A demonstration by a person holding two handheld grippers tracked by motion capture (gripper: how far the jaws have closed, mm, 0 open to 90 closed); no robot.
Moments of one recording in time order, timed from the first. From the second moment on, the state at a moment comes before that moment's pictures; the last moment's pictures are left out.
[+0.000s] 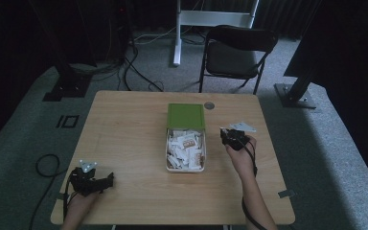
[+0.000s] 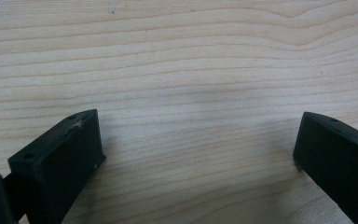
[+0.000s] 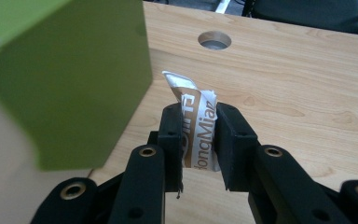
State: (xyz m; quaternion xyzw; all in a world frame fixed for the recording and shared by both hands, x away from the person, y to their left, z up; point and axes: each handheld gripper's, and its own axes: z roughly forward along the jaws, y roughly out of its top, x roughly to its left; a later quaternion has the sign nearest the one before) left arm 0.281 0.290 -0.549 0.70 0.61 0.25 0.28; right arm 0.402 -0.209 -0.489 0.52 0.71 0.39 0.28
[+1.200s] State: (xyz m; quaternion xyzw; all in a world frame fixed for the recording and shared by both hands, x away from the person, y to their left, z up) left arm 0.281 0.290 -0.549 0.70 0.61 0.25 0.28; right arm 0.448 -0.212 -0.529 0.57 0.70 0.35 0.24
